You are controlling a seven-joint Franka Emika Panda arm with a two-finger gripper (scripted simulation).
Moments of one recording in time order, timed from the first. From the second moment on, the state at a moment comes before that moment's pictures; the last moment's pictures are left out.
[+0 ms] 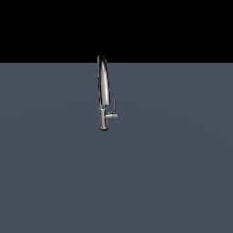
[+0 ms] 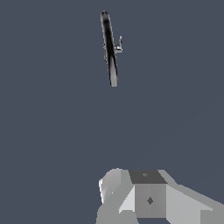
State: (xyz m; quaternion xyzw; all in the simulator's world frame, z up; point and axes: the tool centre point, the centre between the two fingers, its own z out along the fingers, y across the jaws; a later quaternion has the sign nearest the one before) arm -0.249 0.005 0.492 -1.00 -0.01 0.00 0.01
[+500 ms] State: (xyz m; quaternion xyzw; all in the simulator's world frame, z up) arm -0.241 0.007 0.490 -1.00 0.00 0.01 0.02
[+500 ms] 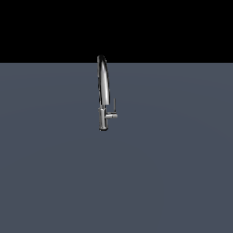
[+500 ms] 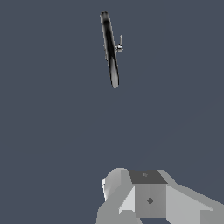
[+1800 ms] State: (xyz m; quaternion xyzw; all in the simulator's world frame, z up) arm -0.117 0.017 0.448 -0.97 0.13 0.16 0.14
